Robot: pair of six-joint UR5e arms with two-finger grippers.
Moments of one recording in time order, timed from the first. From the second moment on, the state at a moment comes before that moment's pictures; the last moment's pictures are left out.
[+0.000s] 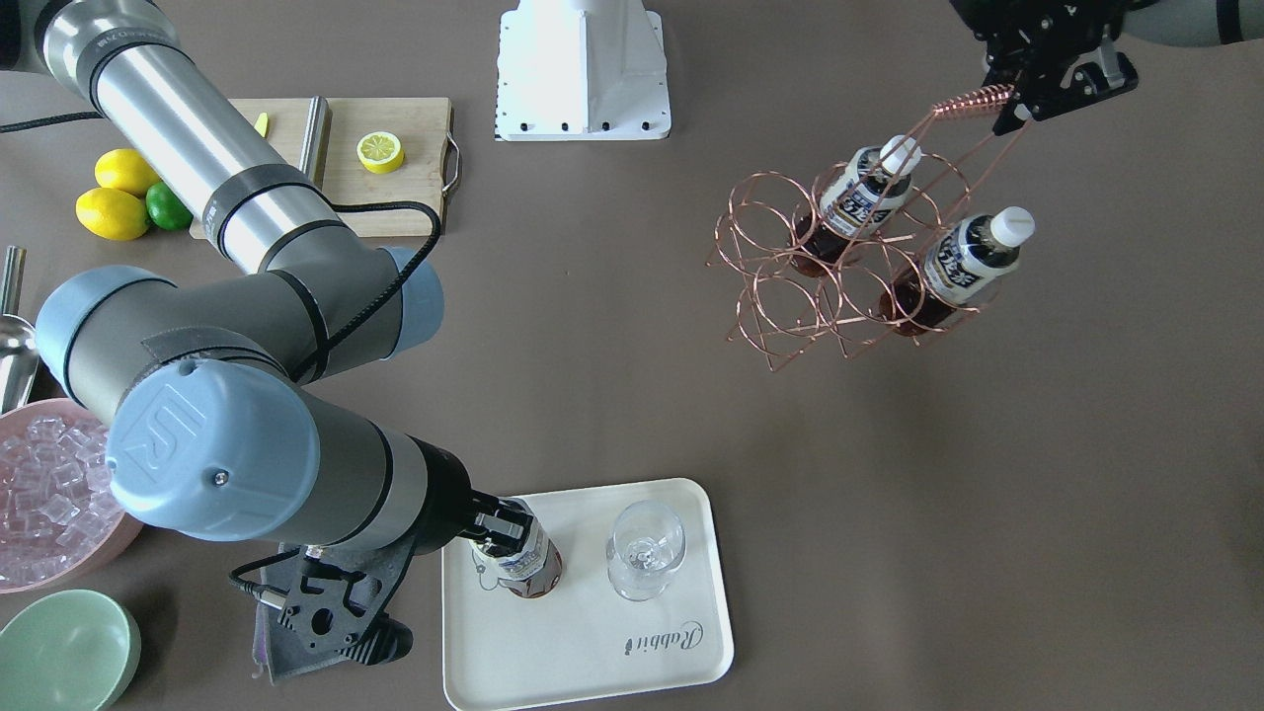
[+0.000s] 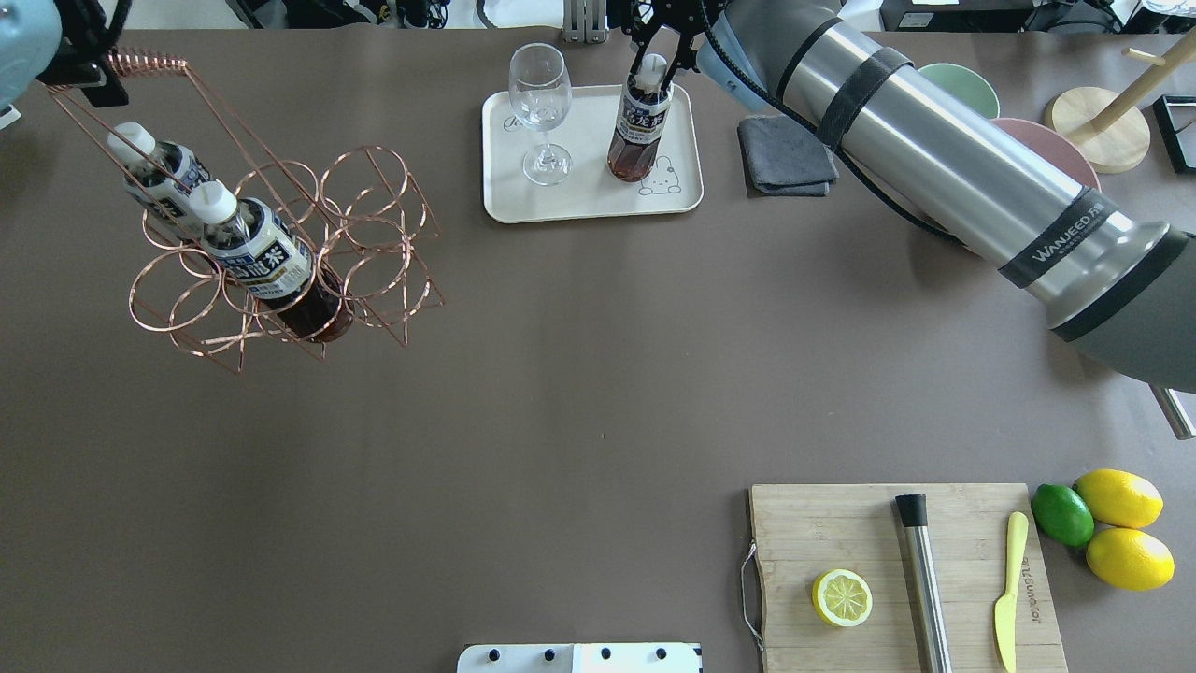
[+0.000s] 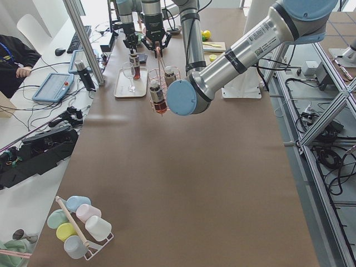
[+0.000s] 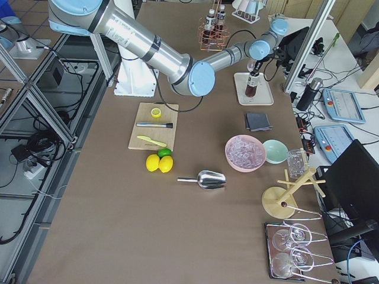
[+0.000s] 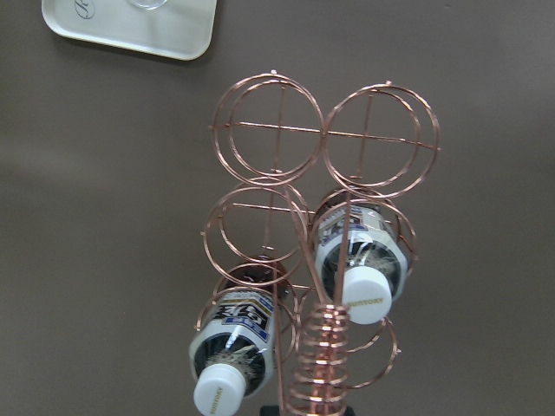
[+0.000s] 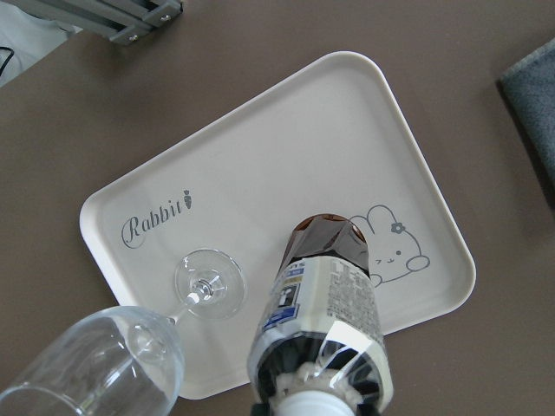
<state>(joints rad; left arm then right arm) -1.15 -2.51 -2.02 -0.43 -2.18 0.83 0.99 -0.45 0.89 -1.30 2.44 1.29</state>
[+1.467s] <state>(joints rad) -1.46 -2.18 -1.78 -0.80 -2.09 1.34 1.01 -0.66 1.32 -1.50 2.45 1.20</state>
